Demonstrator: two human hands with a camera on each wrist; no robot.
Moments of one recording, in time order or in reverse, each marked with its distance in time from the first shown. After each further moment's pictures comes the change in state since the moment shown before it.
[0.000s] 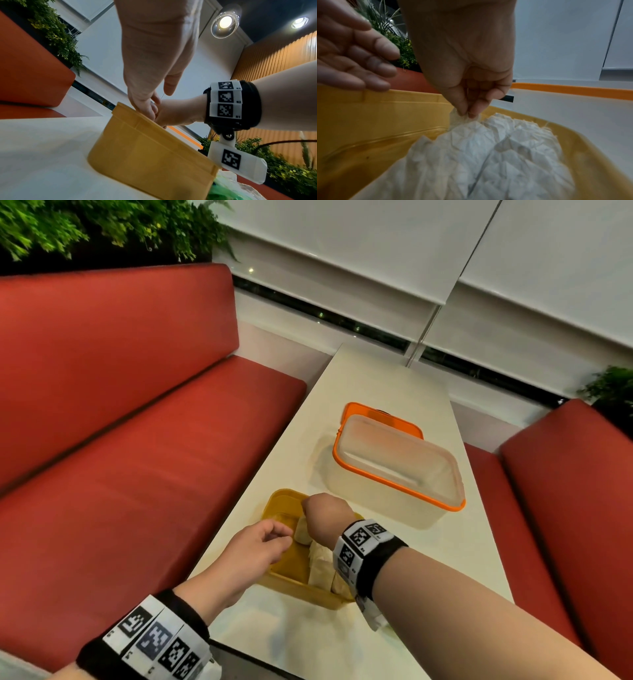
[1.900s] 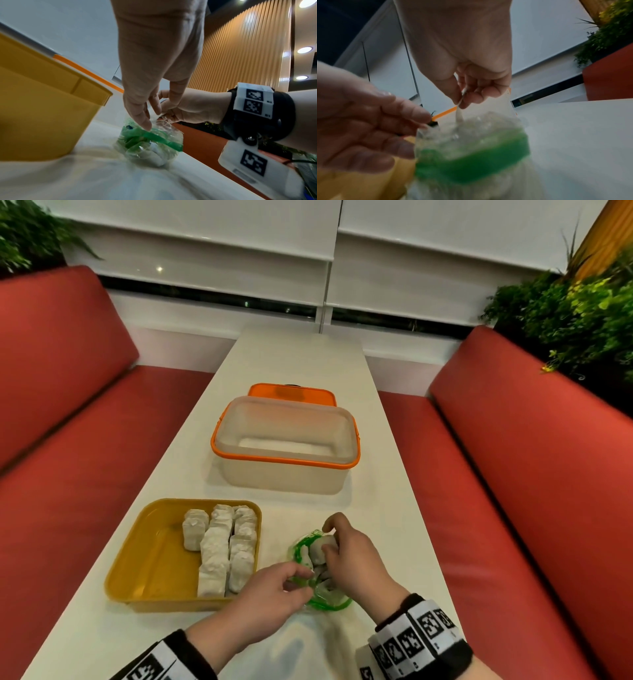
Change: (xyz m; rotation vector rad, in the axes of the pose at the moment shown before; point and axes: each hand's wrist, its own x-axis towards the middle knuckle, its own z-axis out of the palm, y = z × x) left_hand -0.011 -0.003 0.184 0.610 -0.351 0.062; right_hand -0.144 0.163 0.090 0.780 0.362 0.286
